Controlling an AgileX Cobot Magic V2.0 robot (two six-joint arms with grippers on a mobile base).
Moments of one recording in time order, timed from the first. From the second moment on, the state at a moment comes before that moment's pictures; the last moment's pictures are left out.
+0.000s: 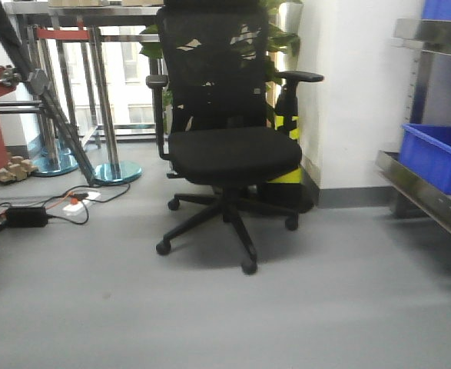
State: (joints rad) left arm -0.06 -0.01 0.03 -0.10 0.01 0.06; right arm 0.40 0.29 -0.61 -0.16 0.67 0.18
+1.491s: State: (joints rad) left arm -0.06 -0.01 0.03 -0.10 0.01 0.06; right arm 0.40 0.29 -0.61 -0.16 0.67 0.18
